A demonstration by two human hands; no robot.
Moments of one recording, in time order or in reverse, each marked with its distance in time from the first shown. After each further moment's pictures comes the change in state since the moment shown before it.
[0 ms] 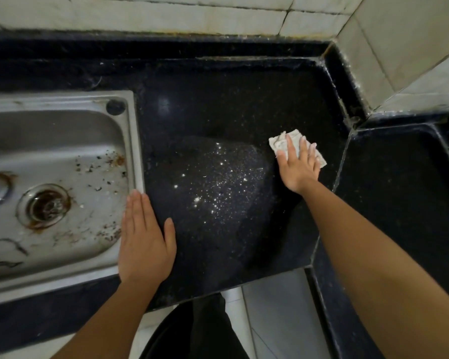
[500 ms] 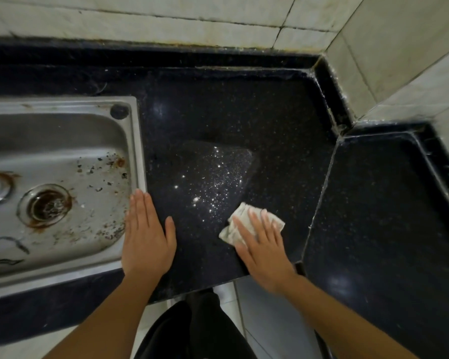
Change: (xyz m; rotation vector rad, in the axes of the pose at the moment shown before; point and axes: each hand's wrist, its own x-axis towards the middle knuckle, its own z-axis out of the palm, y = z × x) left_hand 0.000 0.000 -0.003 -0.032 -0.028 -0.013; right_hand -0.173 0.008 0.066 -0.184 -0.188 -0.453
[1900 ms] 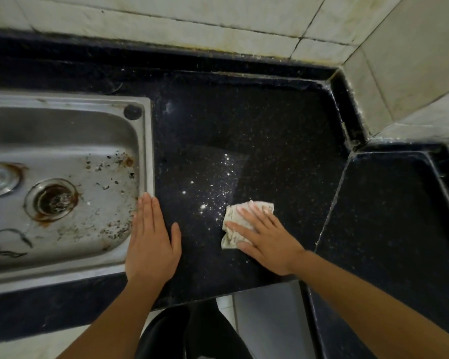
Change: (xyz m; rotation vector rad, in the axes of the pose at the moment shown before) left_hand 0.001 -0.001 0.002 0.000 -0.004 -0.018; right_hand 0.051 0.024 -0.039 -0.306 -0.106 -0.359
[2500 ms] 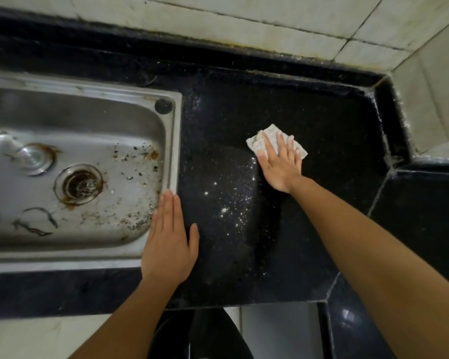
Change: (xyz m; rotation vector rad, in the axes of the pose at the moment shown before) left_hand 0.001 -0.002 0.004 0.041 0.006 -0.002; right_hand 0.143 0.045 -0.083 0.325 0.085 0.422
